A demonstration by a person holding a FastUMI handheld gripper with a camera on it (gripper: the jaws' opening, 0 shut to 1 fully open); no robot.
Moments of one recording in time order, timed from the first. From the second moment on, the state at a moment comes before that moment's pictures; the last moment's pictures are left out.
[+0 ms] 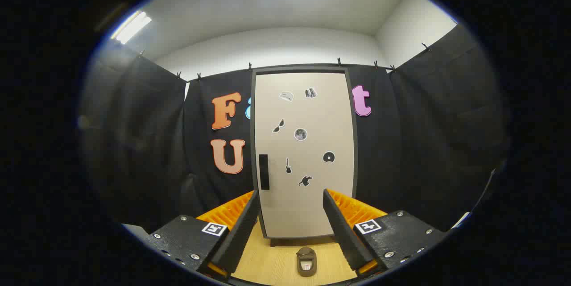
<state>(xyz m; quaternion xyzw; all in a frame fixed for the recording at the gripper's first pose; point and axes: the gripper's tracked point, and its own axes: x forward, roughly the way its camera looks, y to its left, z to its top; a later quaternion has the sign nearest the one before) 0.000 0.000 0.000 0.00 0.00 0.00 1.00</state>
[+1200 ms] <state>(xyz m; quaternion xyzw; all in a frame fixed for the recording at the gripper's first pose) 0.003 0.028 0.003 0.00 -0.01 -0.01 1.00</state>
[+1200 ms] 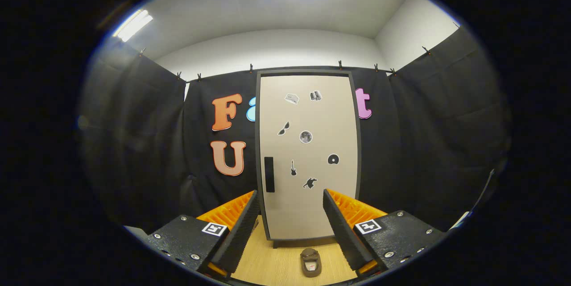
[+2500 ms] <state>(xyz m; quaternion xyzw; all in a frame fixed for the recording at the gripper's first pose) 0.233 0.092 -0.056 0.00 0.02 0.00 1.00</state>
